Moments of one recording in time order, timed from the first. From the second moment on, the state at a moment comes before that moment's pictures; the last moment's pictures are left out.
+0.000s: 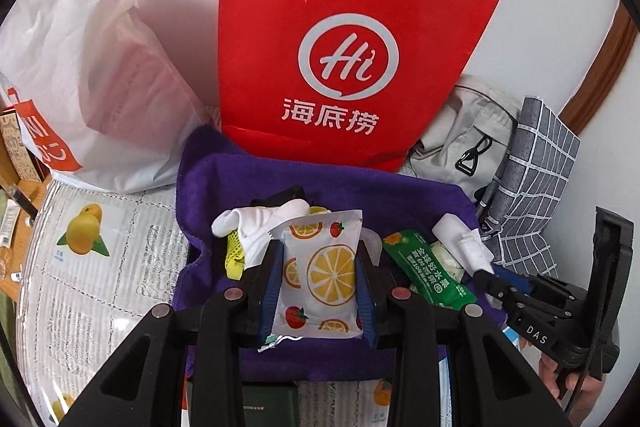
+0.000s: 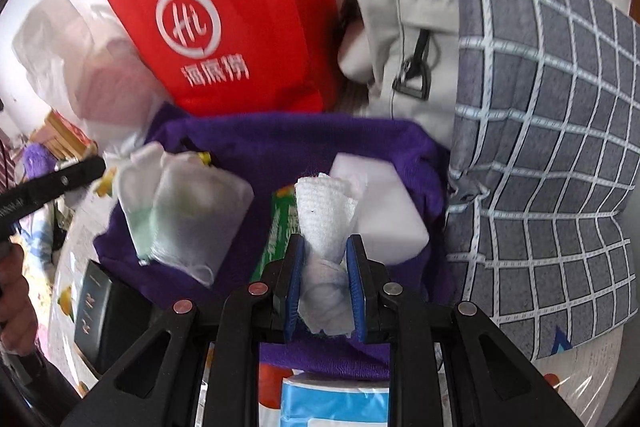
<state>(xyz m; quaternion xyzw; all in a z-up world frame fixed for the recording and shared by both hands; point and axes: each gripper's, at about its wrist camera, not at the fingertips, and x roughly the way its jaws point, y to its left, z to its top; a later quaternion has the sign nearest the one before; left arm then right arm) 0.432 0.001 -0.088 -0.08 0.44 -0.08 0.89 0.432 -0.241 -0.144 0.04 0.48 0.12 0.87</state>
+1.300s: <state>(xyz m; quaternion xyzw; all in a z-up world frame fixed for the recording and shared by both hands) 0.462 -0.032 -0.157 -0.04 0.54 -0.08 0.84 0.418 -0.256 -0.120 0.05 0.46 0.11 0.88</state>
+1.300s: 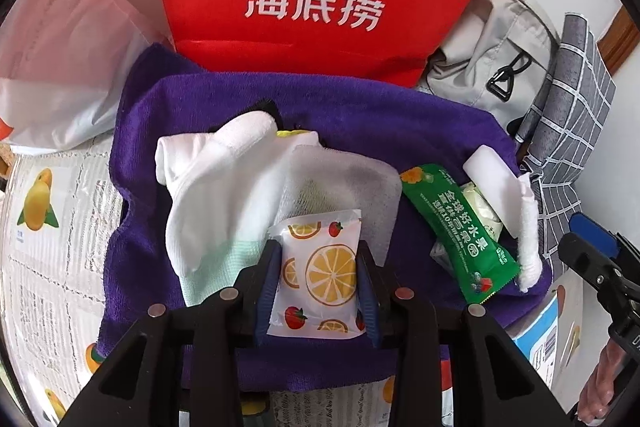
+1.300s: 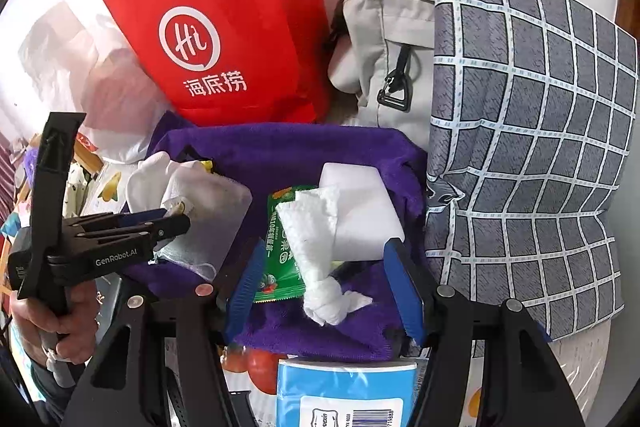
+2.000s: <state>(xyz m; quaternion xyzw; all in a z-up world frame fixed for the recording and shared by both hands) 0.454 -0.026 -0.131 -0.06 0.52 -0.08 0.85 0.401 -0.241 -0.099 0.04 0.43 0.12 0.89</state>
